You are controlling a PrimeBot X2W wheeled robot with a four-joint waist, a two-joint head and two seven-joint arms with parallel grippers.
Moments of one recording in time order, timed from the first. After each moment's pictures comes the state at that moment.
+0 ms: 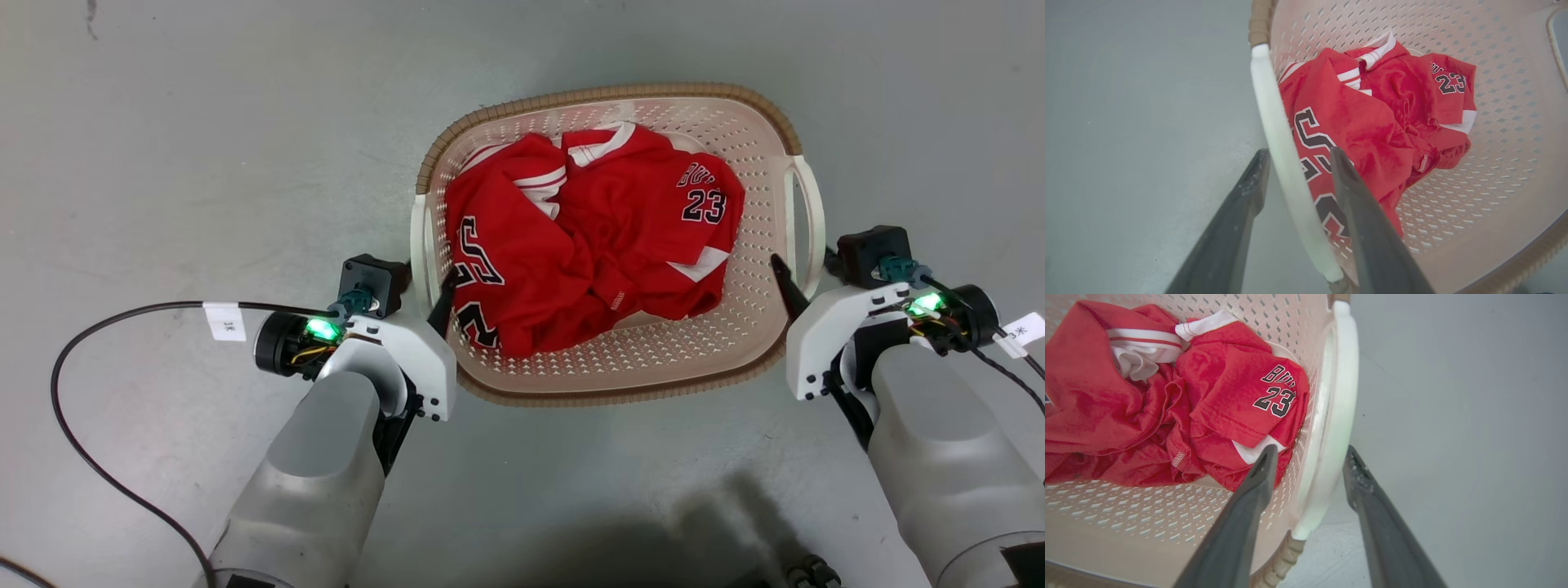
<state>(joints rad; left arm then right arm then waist) -0.76 0.05 -0.32 1.06 -0.22 -0.13 -0.26 -0.83 -0.12 0.09 1.21 -0.06 0.13 -0.26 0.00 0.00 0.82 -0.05</state>
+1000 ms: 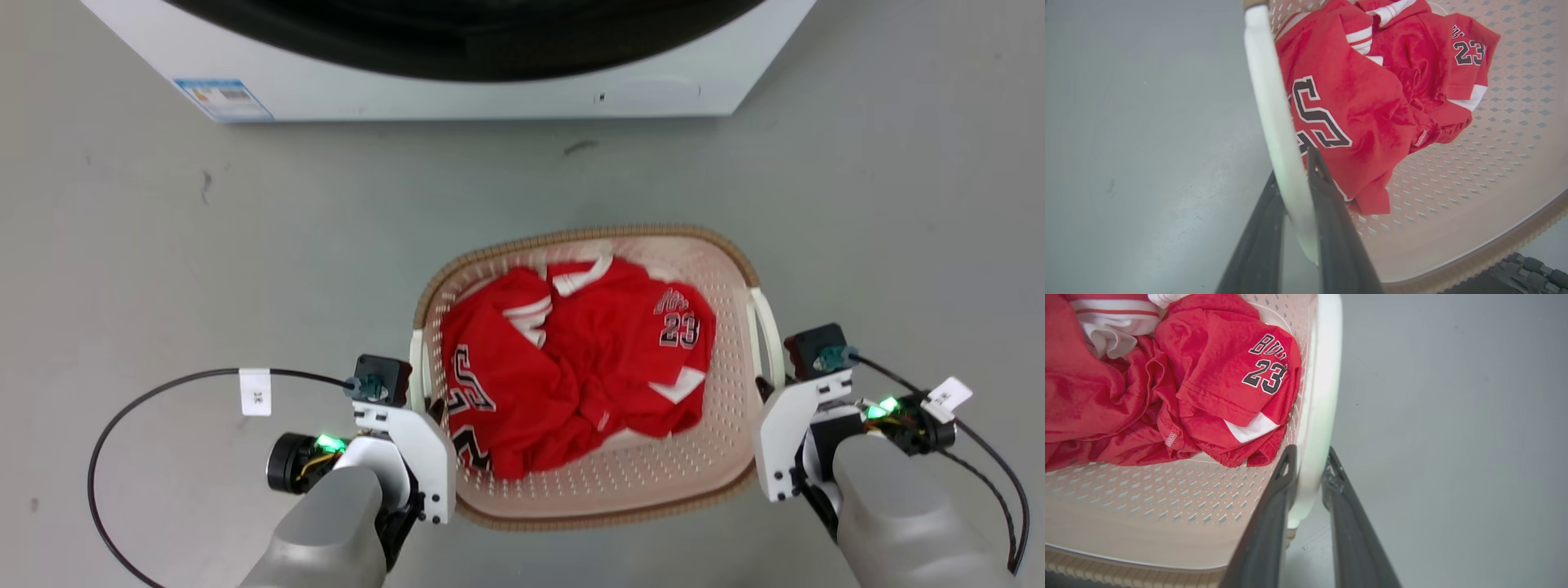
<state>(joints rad) -0.69 0.05 -0.55 1.22 -0.51 -0.13 -0.15 -0.72 -0.09 0.26 1.29 0.06 0.13 -0.13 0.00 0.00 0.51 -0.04</state>
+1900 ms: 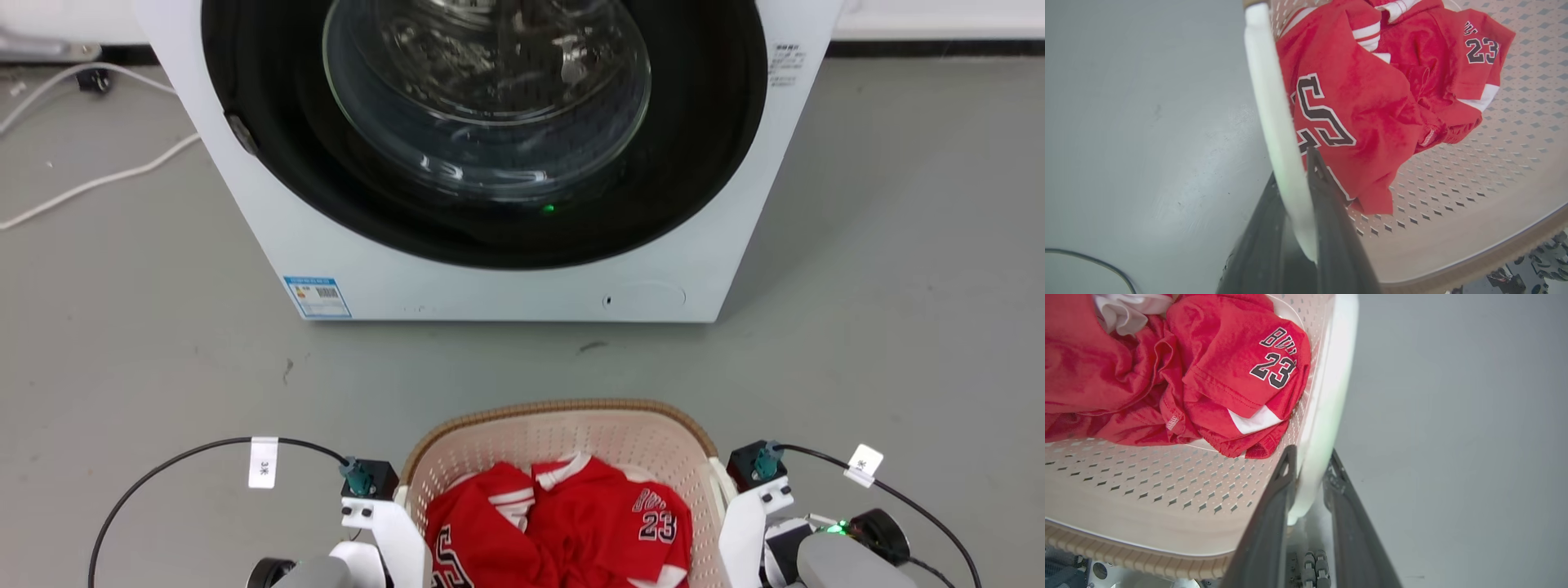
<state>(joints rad) -0.53 0.14 -0.79 1.16 -0.82 -0.13 0.22 -0.55 -0.11 0.73 1.20 0.48 0.13 0.24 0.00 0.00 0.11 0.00</state>
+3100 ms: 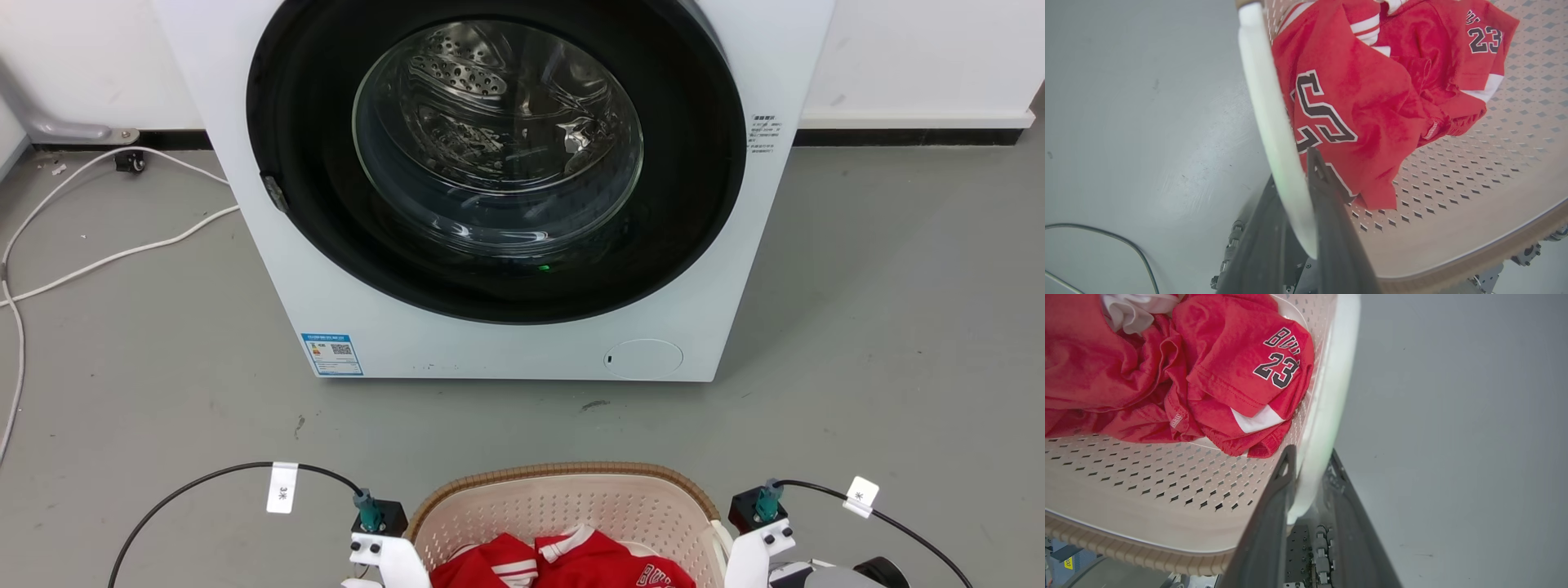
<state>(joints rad) -0.51 0.17 -1.00 1.16 -1.01 -0.13 0.35 -0.53 -0.17 1.09 1.18 0.88 0.13 0.32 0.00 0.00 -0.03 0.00</state>
